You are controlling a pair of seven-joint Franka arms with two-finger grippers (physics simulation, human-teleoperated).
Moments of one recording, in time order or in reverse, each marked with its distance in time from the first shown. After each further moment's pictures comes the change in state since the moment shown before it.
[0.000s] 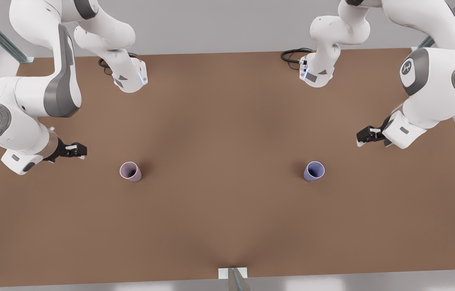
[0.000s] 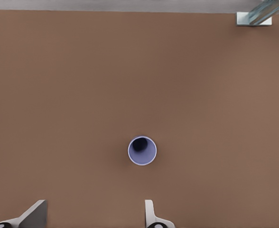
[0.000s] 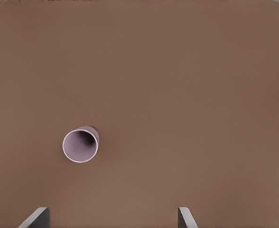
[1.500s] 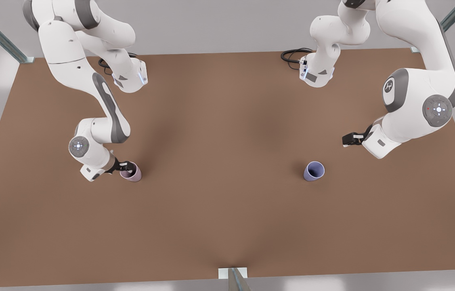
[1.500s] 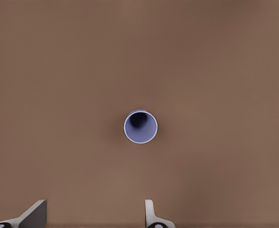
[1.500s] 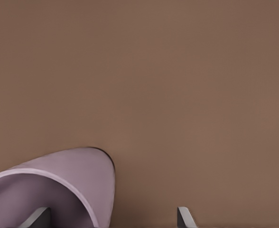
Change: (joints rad) left arm -0.026 0.029 0.001 -0.100 -0.001 -0.028 -0.008; right arm 0.020 0.099 -0.004 -0.772 0.182 0.939 0.065
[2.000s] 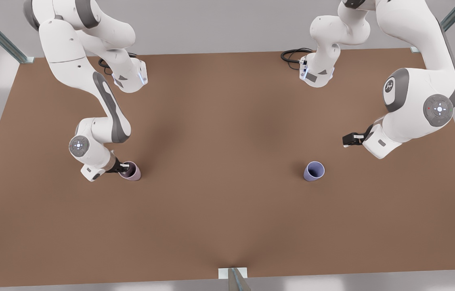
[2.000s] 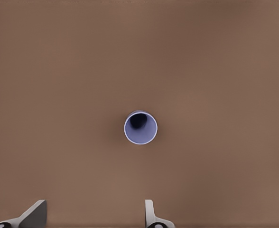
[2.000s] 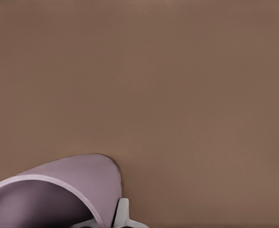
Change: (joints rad) left arm 0.001 0.002 0.000 0.008 0.000 0.000 -0.001; right arm 0.010 -0.025 0.001 0.006 0.010 -0.003 0.000
